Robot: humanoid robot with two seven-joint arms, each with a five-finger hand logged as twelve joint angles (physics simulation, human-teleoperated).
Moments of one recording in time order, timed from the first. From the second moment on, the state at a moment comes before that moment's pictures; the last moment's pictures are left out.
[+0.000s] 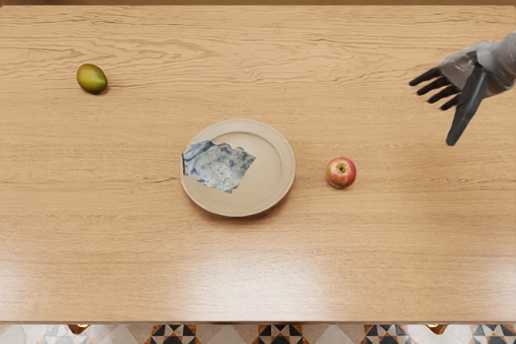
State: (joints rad) left arm 0.04 0.00 0.05 -0.05 0.08 -0.08 0.00; right arm 2.08 -0.42 -1.42 1.15 0.48 0.61 -0.03
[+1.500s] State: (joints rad) left arm 0.04 0.00 0.05 -0.05 0.08 -0.08 0.00; right arm 1.69 -0.24 -0.61 1.26 -0.01 -0.18 -0.61
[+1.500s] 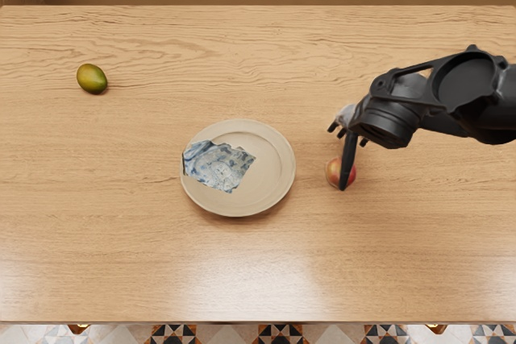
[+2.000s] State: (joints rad) left arm 0.04 0.00 0.05 -0.05 0.08 -0.08 0.00; right arm 1.64 -0.40 -0.50 1.53 -0.18 -0.41 -0.61
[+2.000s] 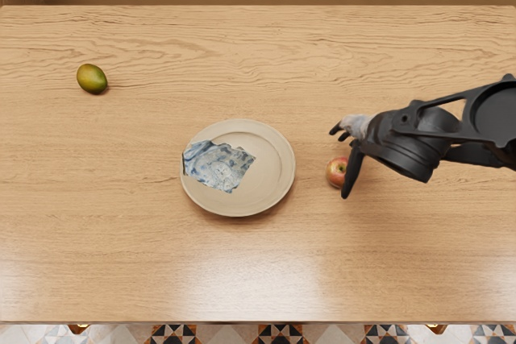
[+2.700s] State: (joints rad) left arm 0.04 0.00 0.05 -0.05 0.08 -0.08 0.00; right arm 1.54 -0.41 -0.48 1.60 -0.34 -0.59 -0.61
